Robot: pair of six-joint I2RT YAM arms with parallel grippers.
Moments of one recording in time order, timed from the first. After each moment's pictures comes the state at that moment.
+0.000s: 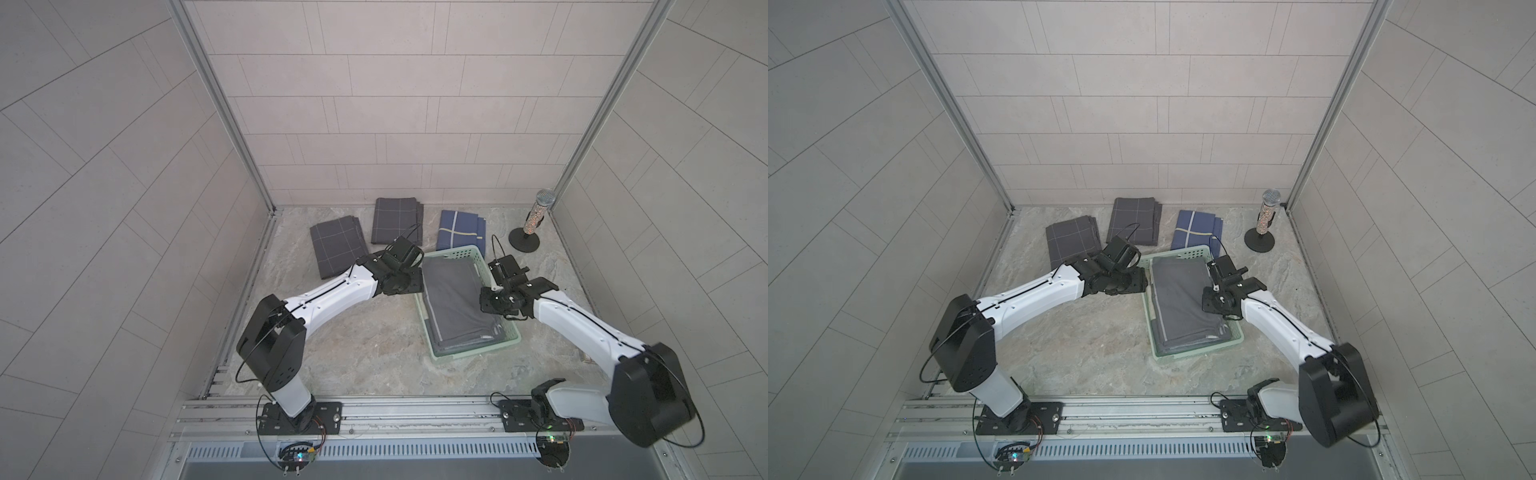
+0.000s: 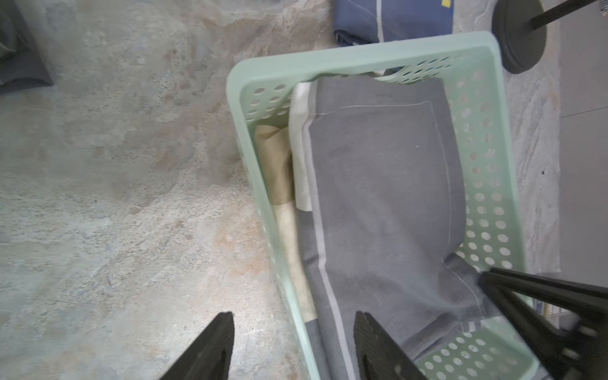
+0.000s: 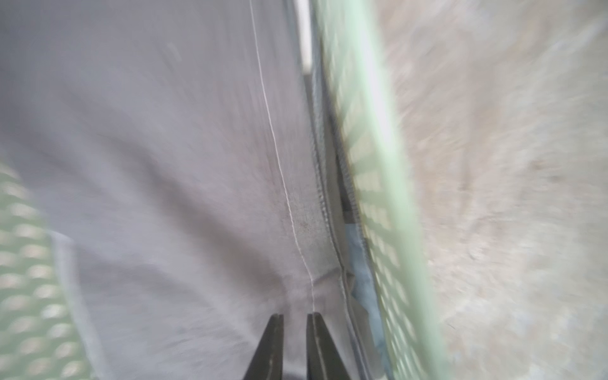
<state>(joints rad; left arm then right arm) -0.70 1.66 1.28 -0.62 0.01 -0.71 0.32 1.19 0.85 -0.72 0.03 0.46</state>
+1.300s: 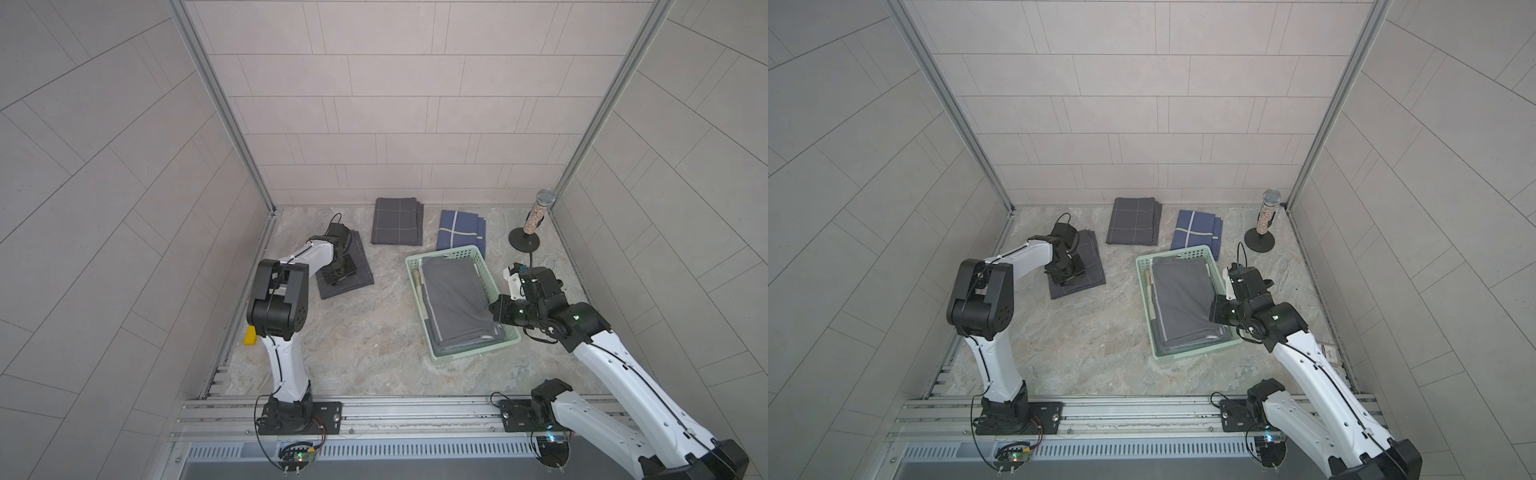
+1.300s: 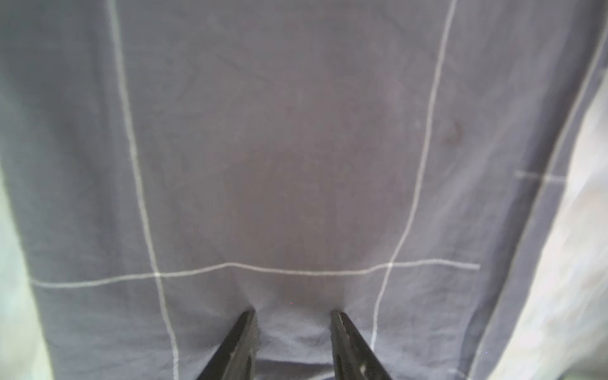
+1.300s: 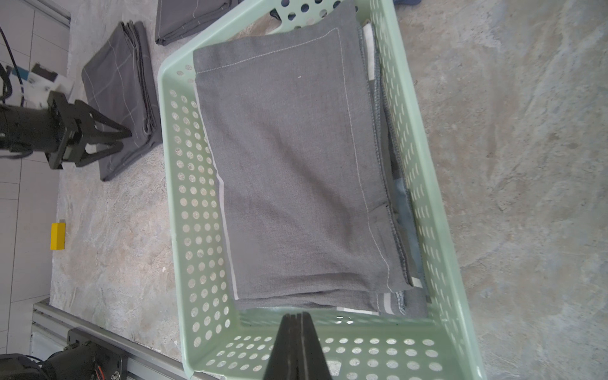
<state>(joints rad) -0.18 1.91 1.26 -0.69 0.06 -0.68 0.33 0.86 0.82 -0.85 -0.16 0.53</state>
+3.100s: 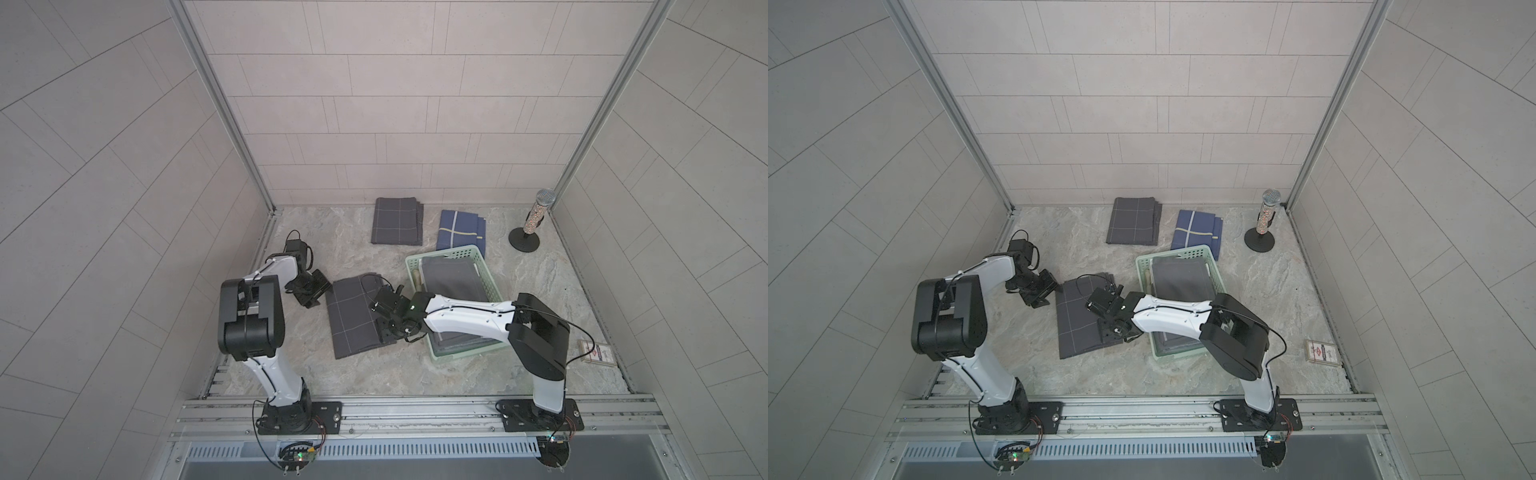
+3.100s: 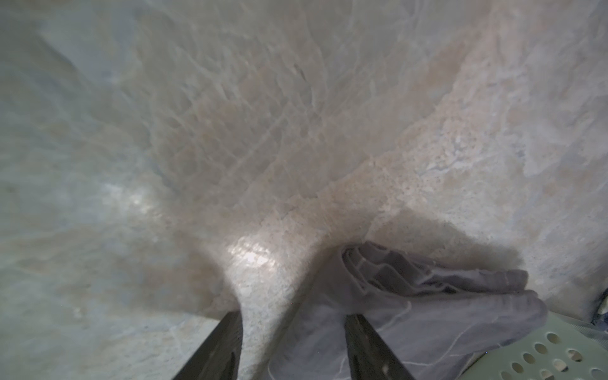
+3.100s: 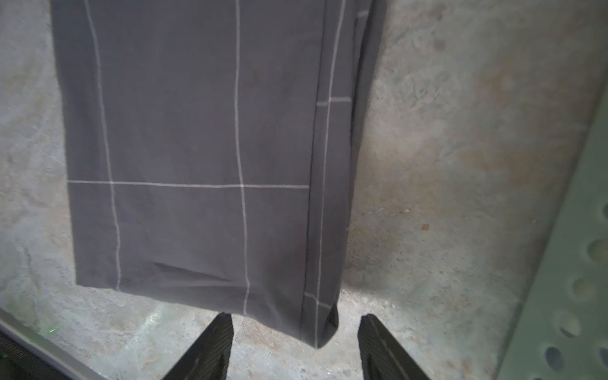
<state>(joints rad) 0.12 1.79 1.08 -0.72 0.31 -0.60 1.04 1.93 1.36 -0.61 0.06 0.78</state>
